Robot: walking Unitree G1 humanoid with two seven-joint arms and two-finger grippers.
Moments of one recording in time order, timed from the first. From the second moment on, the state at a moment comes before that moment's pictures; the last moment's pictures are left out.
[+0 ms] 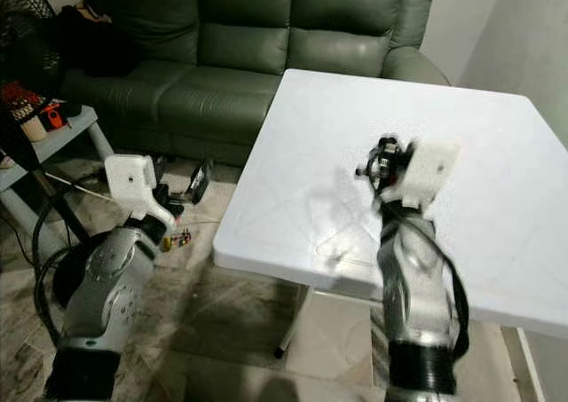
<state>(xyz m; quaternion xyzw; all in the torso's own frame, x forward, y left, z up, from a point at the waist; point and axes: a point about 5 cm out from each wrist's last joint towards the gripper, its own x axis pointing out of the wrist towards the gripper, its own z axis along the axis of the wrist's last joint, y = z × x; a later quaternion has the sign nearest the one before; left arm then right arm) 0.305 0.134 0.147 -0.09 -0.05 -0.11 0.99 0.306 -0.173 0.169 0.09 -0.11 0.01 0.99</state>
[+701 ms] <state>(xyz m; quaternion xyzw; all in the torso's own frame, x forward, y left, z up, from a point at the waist) 0.310 0.144 0.152 -0.10 -0.08 -0.10 0.99 0.295 -0.146 0.155 0.04 -0.12 0.09 0.99</state>
